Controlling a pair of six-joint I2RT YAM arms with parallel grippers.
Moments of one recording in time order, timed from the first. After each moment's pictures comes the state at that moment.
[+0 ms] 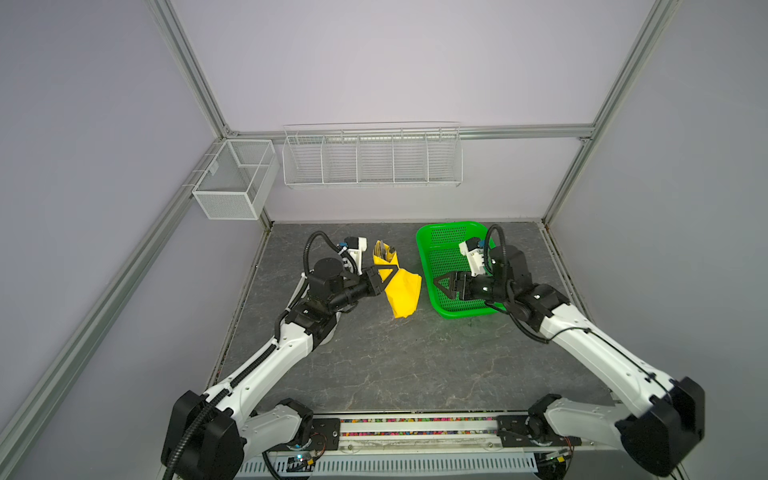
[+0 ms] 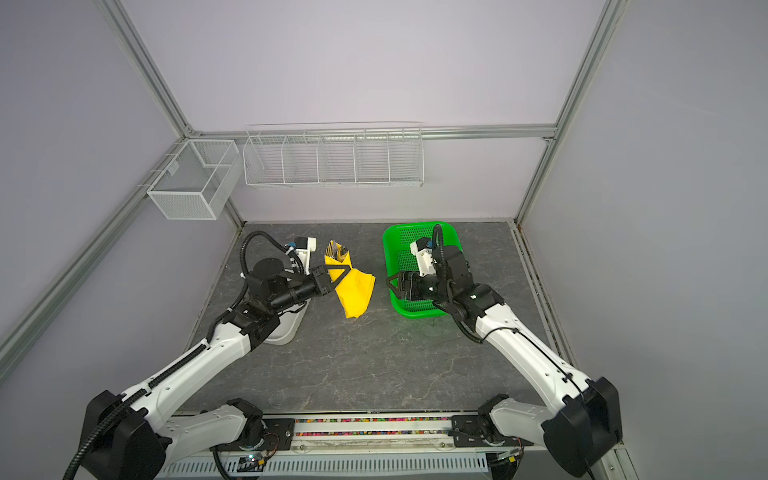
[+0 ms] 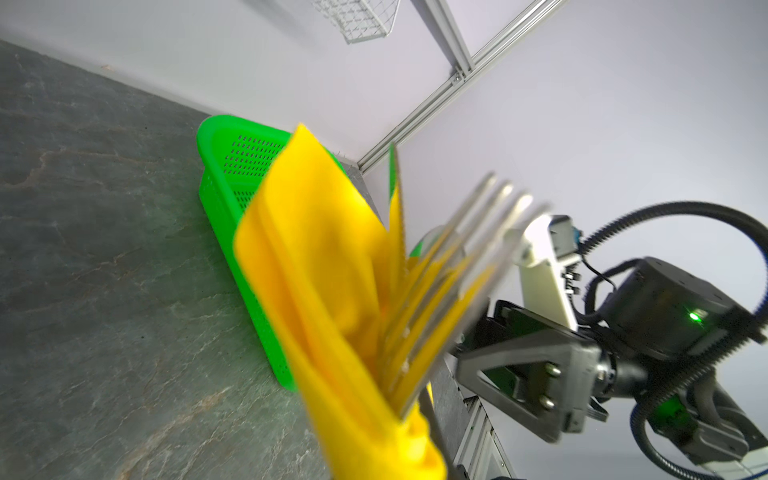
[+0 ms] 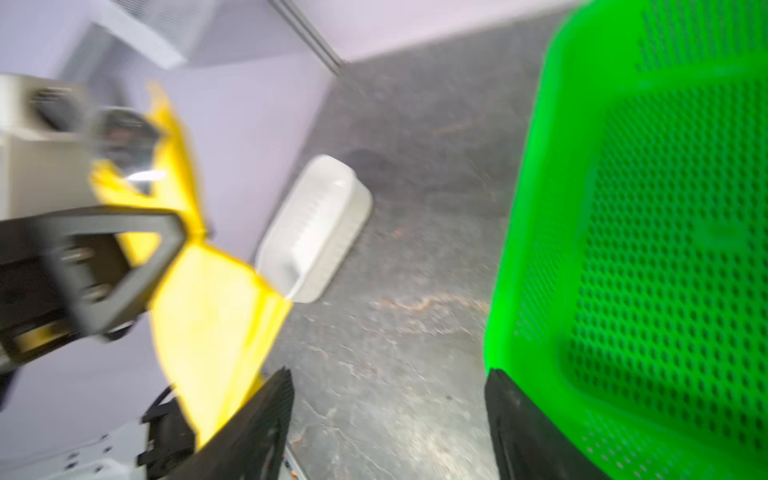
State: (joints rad) left arm -0.52 1.15 0.83 0.19 0.48 -0.79; right arm 0.53 1.17 1.01 -0.30 -0.43 0.53
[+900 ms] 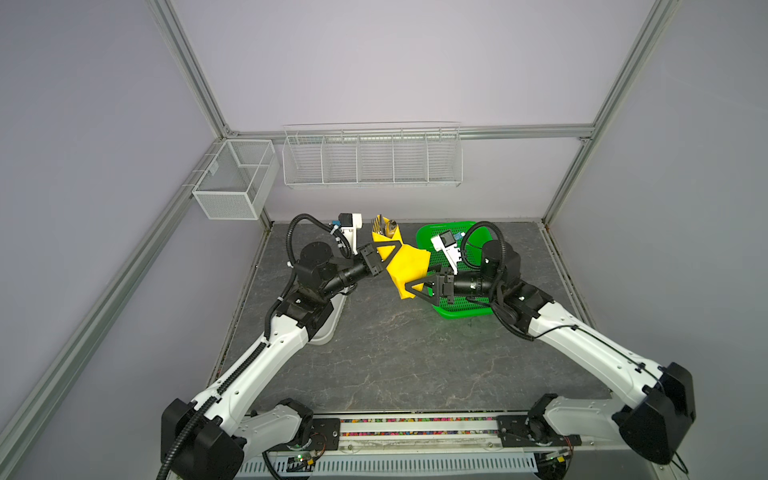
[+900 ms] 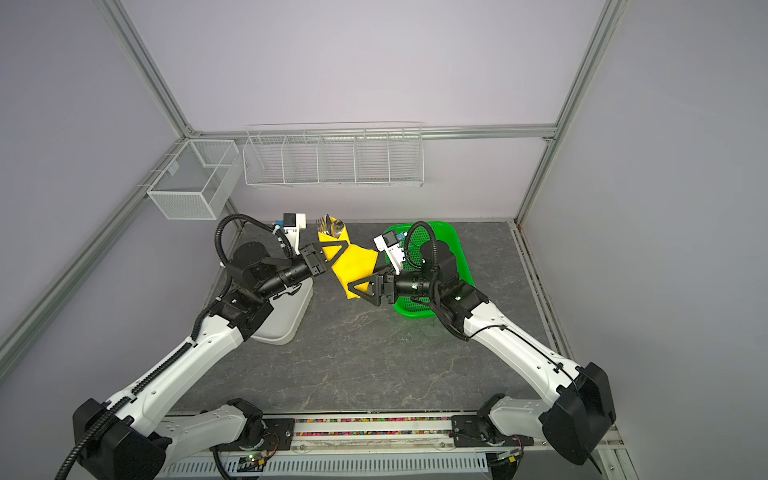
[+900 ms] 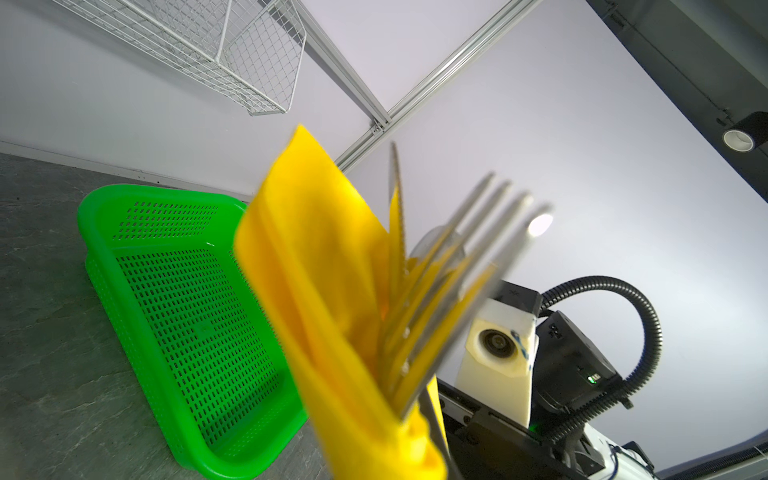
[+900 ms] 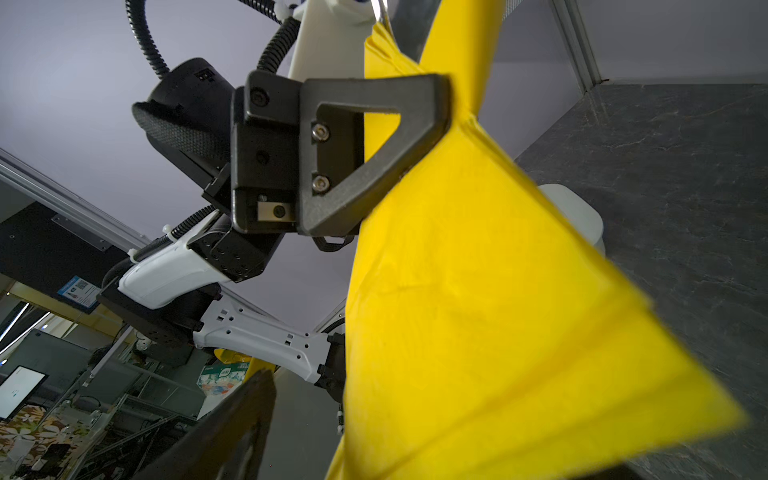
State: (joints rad) left arm -0.52 1.15 0.99 0.22 0.53 -0.92; right arm 0.67 1.27 1.07 0.02 -0.79 0.58
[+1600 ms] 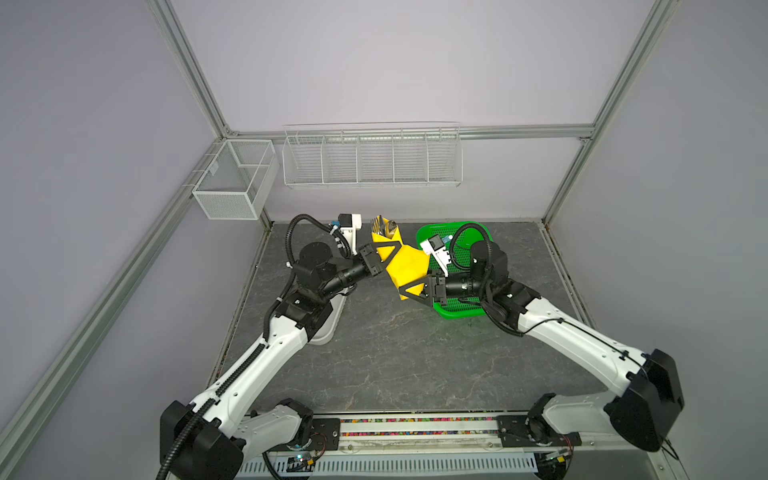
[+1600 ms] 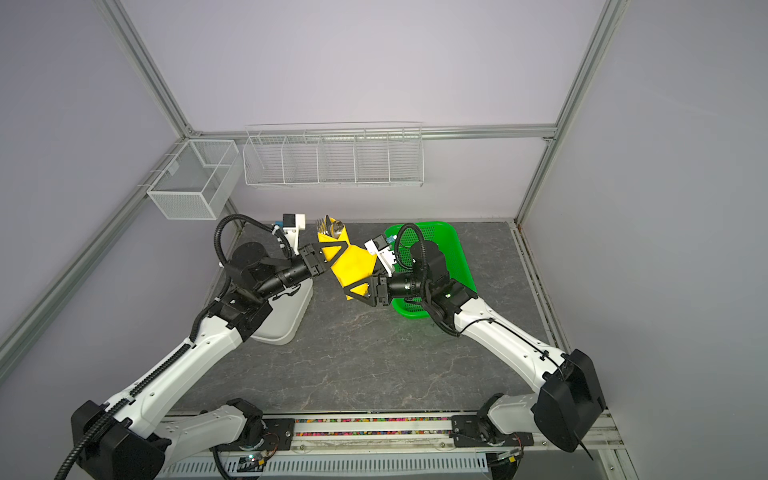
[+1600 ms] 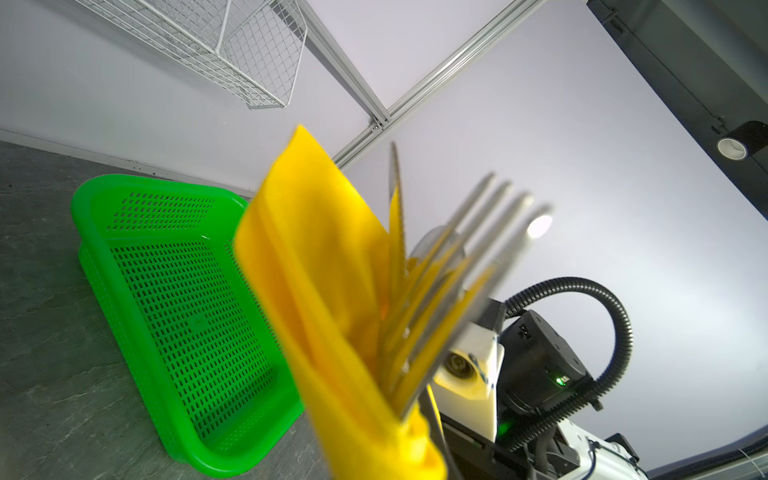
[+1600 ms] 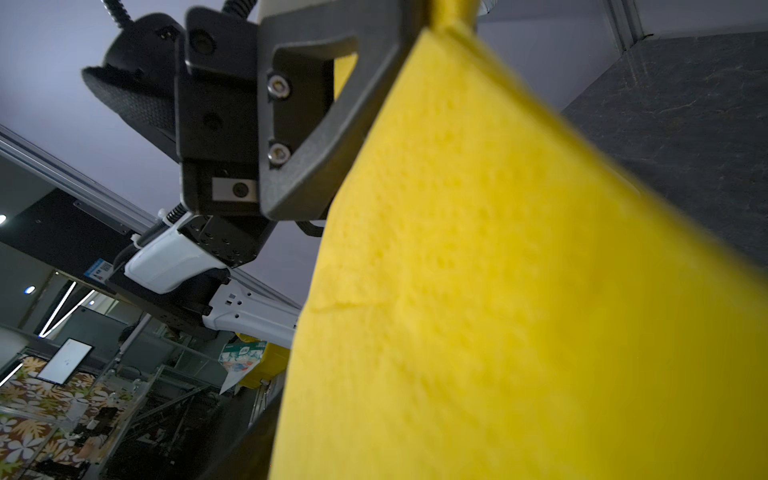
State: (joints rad) left arm -0.52 1.14 0.99 0.21 0.54 -0.94; right arm 0.68 1.34 1.07 0.06 -0.85 0.60
